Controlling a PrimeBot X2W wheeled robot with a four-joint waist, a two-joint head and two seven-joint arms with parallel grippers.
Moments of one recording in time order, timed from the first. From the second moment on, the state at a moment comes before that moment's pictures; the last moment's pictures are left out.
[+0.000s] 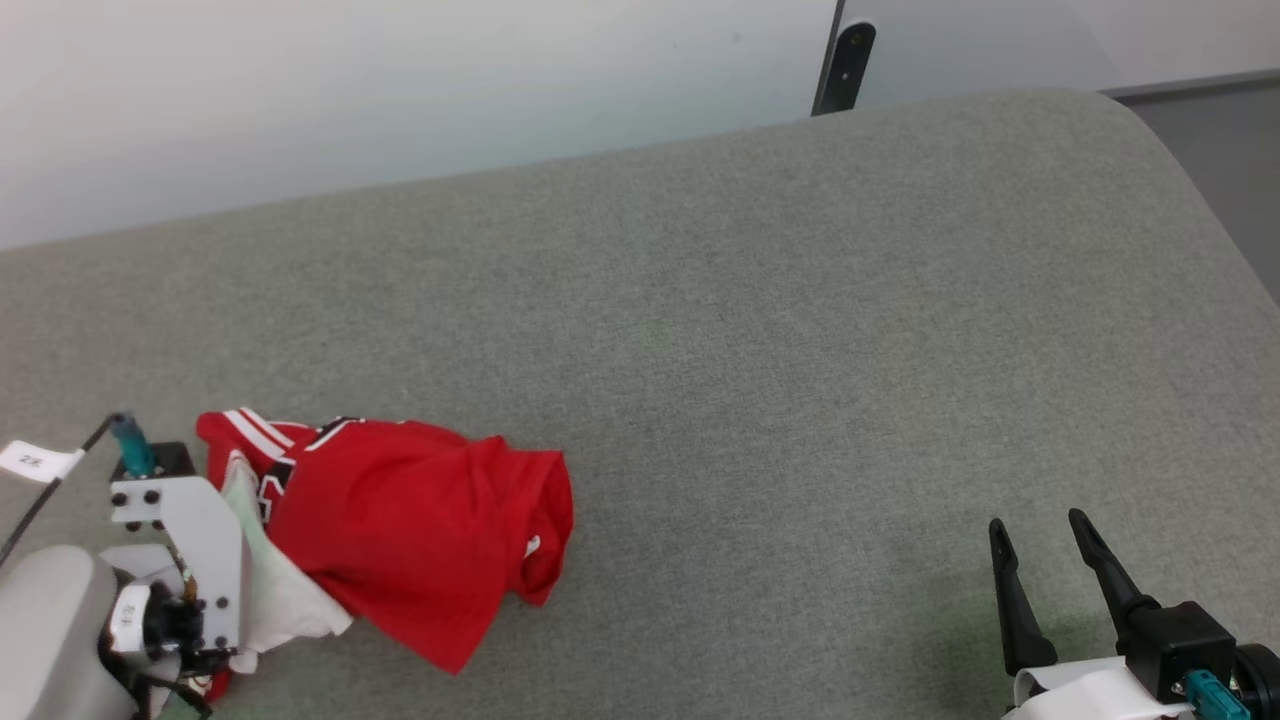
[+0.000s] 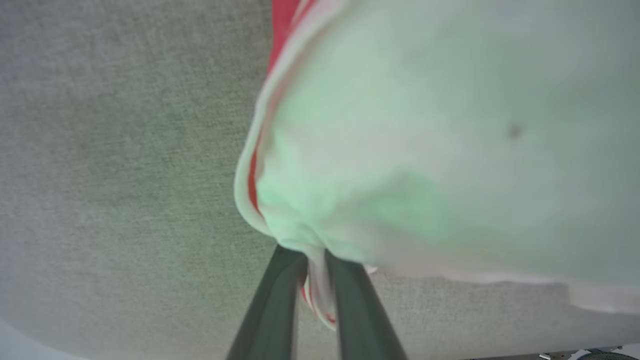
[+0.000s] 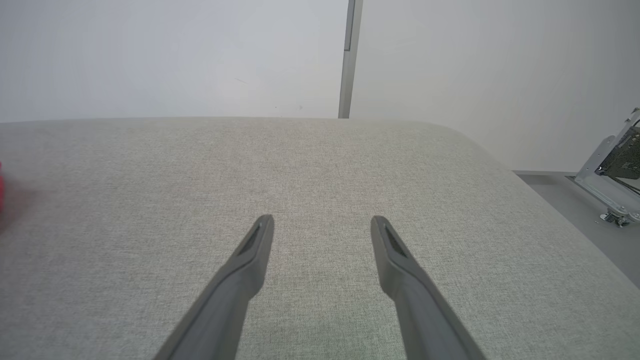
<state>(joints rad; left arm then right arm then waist) -0.44 0.66 -0.39 0.41 -0.70 0.18 1.11 -0.01 -0.05 -0.01 0.18 0.03 0.13 -0.26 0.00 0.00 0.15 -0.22</state>
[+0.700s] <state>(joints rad) -0.39 0.61 -0.32 0.18 -0.73 0.13 0.83 0.08 -0.05 -0.02 0.17 0.01 0.13 -0.26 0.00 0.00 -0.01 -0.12</state>
